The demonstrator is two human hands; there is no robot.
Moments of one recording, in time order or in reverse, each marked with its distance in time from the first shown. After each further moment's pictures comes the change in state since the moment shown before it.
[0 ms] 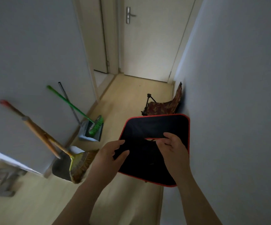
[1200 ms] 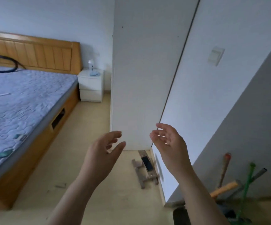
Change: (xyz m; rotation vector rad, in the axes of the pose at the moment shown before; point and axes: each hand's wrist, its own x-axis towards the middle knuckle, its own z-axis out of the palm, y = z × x) left_hand -0.421 -0.238 -0.496 -0.019 1.247 -0.375; right_hand -0.424 -0.350 0.481 0.125 -1.091 -0.879
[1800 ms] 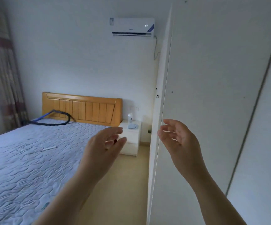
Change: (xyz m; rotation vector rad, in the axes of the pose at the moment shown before) left_hand 0.323 -0.020 -0.184 0.124 0.352 0.246; right_hand 0.323 -0.143 0.177 0.214 -0.017 -0.433
